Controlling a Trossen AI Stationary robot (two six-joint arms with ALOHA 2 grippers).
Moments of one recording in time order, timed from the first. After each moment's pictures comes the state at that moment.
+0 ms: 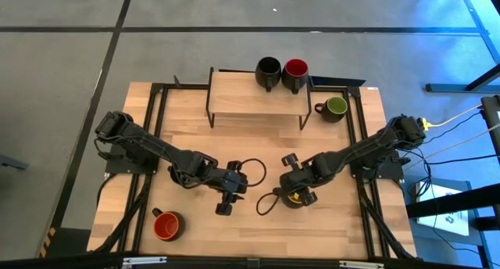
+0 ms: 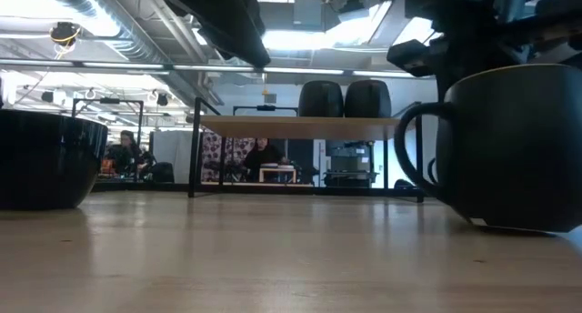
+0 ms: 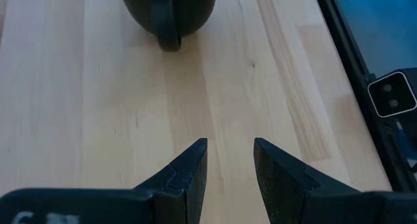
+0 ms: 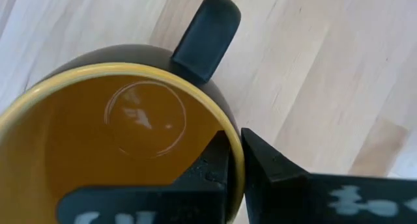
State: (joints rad) left arm -0.35 1.65 1.18 -0.37 -0.06 -0.21; right arm 0.36 1.62 1.13 -0.80 0.11 -0.12
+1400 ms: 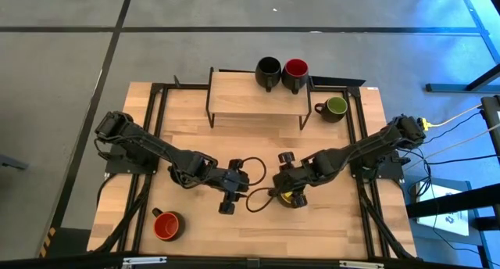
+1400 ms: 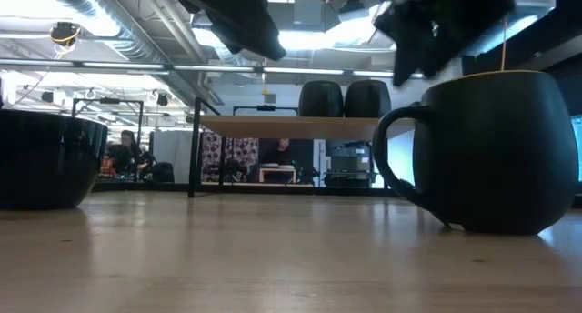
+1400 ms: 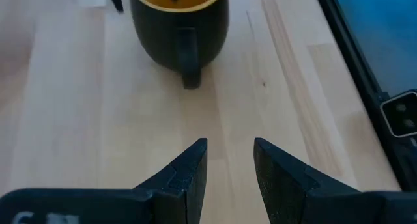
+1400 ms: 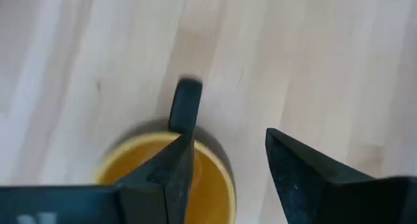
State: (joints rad) left arm -0.35 1.65 1.18 -0.32 -0.12 -0.19; right arm 0.37 1.62 1.27 -0.78 0.14 0.06
